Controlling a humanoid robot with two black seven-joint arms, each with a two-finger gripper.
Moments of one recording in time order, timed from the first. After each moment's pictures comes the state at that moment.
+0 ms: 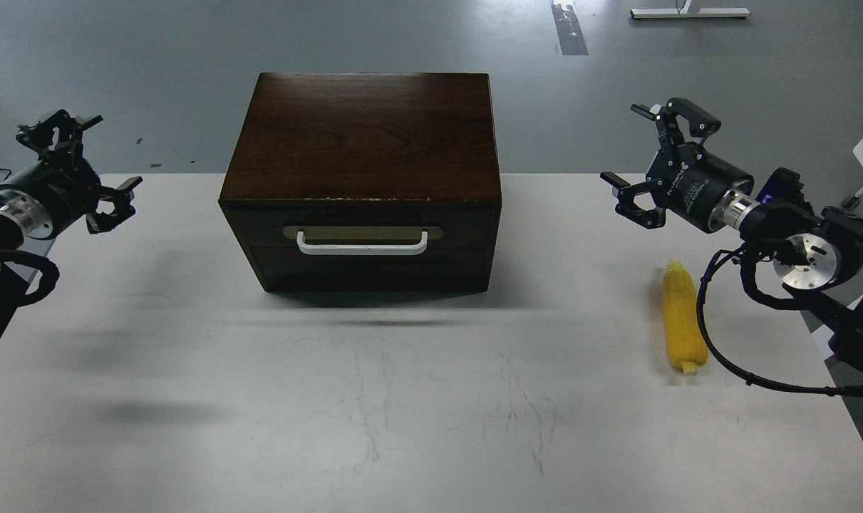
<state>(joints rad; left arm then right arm) -0.80 0.61 -0.59 -0.45 -0.08 -0.49 -0.05 0.83 -0.57 0.45 0.93 0.08 0.36 0.10</state>
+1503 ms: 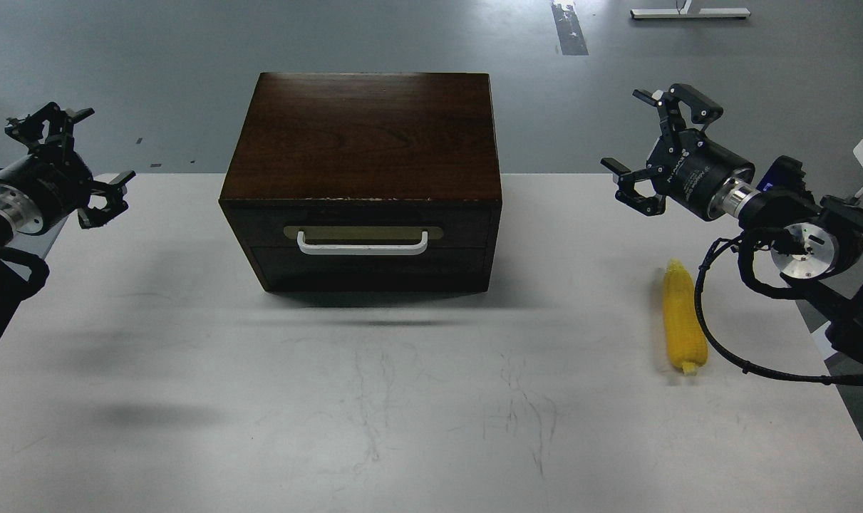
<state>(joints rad) -0.80 0.63 -0.60 -0.48 -0.08 -0.49 -0.05 0.86 -0.56 0.45 0.91 0.07 0.35 0.11</state>
